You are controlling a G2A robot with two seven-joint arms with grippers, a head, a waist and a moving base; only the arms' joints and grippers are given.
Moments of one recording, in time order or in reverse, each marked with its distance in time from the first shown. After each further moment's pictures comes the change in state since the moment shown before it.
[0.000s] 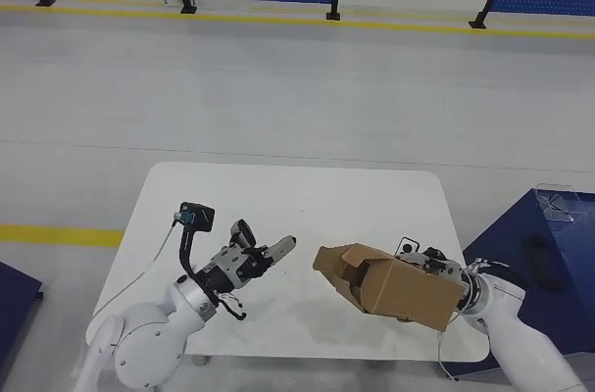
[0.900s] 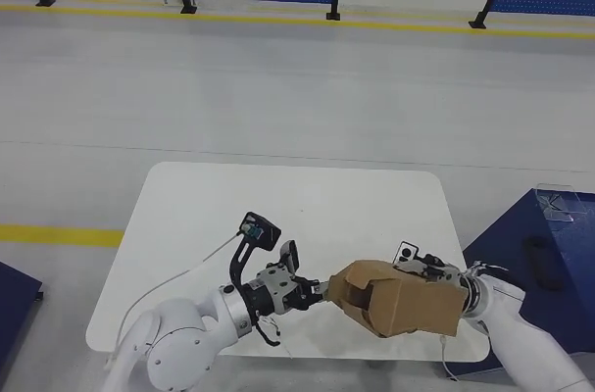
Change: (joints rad) left arm -0.098 -0.007 0.176 -0.013 0.042 -0.033 -0.143; right arm 0.030 0.058 -0.073 0.035 -0.017 -0.058 0.058
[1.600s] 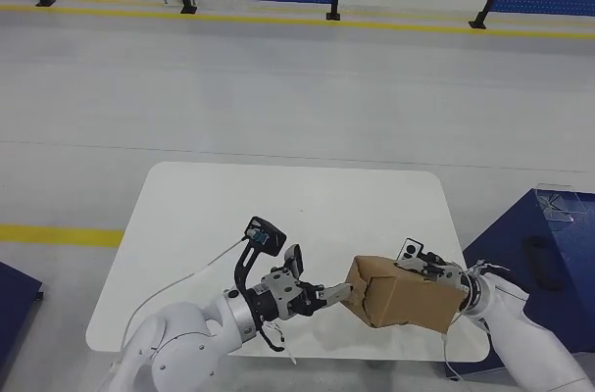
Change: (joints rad) left arm -0.005 -0.001 0.030 0.009 0.004 -0.003 0.002; right arm 0.003 -0.016 0.028 0.027 -0.064 -0.026 0.010
